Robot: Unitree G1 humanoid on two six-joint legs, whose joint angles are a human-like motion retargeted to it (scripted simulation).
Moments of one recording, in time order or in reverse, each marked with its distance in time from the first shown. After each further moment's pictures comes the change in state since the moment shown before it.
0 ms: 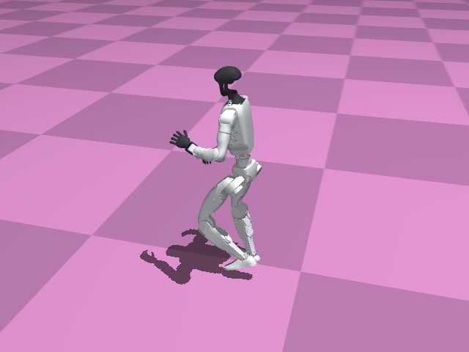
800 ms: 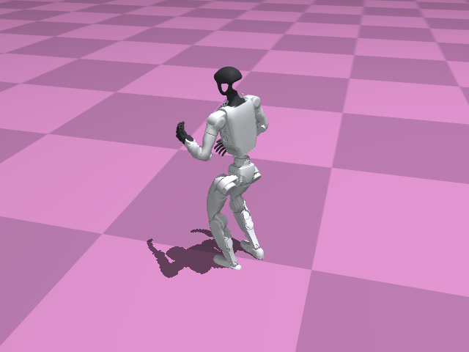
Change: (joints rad) left arm 0.084 -0.016 0.089 0.014 -0.605 -0.036 -0.177; right arm 0.117 0.078 -0.034 -0.267 0.346 -0.029 0.159; waist -0.278 -0.266 -0.063; left_leg 0.242 -0.408 0.156 -0.855 -0.030 0.010; right_leg -0.248 -0.338 0.170 0.452 -0.111 0.077
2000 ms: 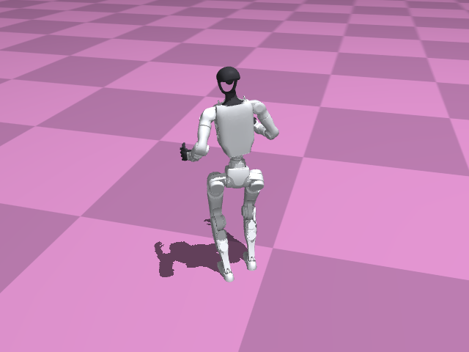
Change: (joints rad) left arm 0.741 -0.107 0.328 -0.020 -0.138 -0.088 -0.029; right arm 0.021 -0.074 -0.319 -0.554 -0.028 -0.202 -0.291; waist 0.152 0.075 -0.101; left_leg -0.030 0.079 -0.045 0.170 -0.048 -0.005; right_leg -0.070 0.202 0.030 -0.138 0.158 0.041
